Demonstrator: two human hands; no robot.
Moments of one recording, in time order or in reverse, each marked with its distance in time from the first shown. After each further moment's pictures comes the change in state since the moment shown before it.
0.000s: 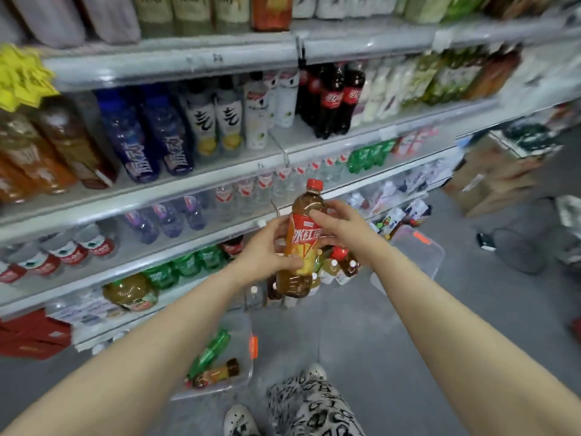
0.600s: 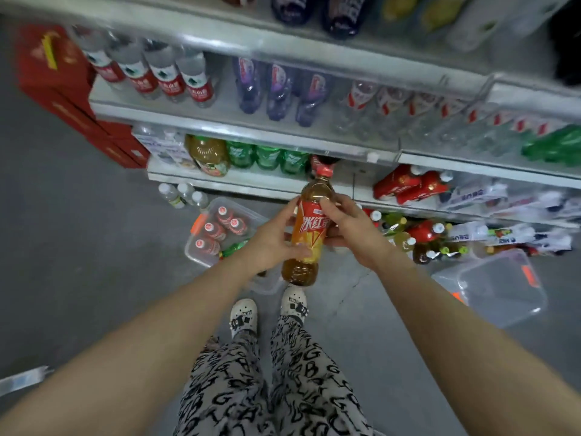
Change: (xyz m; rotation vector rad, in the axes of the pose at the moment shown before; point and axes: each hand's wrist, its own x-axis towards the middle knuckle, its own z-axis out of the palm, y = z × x) left_hand -0.062 -0.204 -0.052 -0.191 0.321 -0.334; right_hand 0.097 0.146 0.166 -0.211 -0.447 0.337
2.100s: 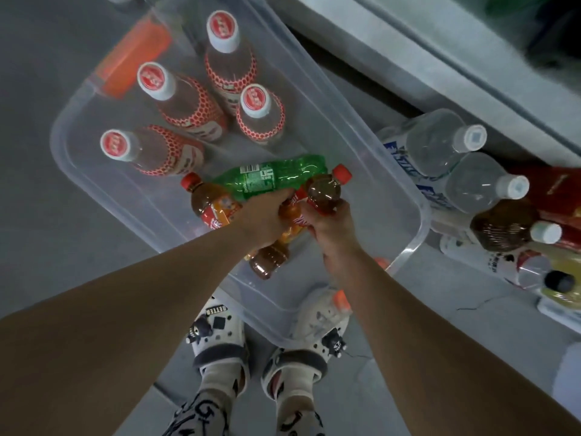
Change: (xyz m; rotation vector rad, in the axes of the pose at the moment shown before) left_hand 0.277 -0.540 -0.017 0.246 0.209 -0.338; right_hand 0.452 0.456 0.136 -0.125 0.122 0.320
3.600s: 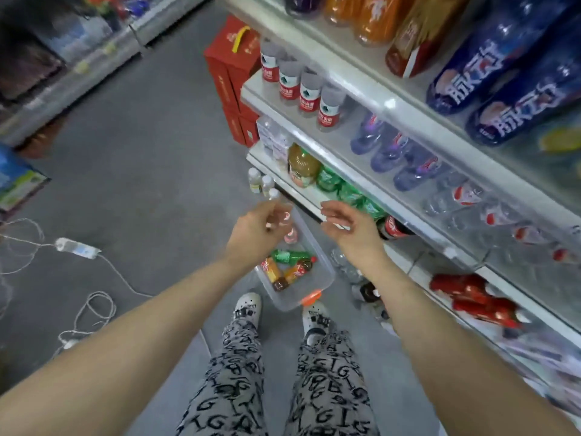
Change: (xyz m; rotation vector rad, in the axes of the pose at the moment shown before) left_hand -0.477 0.383 -0.248 -0.245 0.721 0.091; right_hand -0.532 -0.370 -0.175 -0.490 -0.394 -0.845
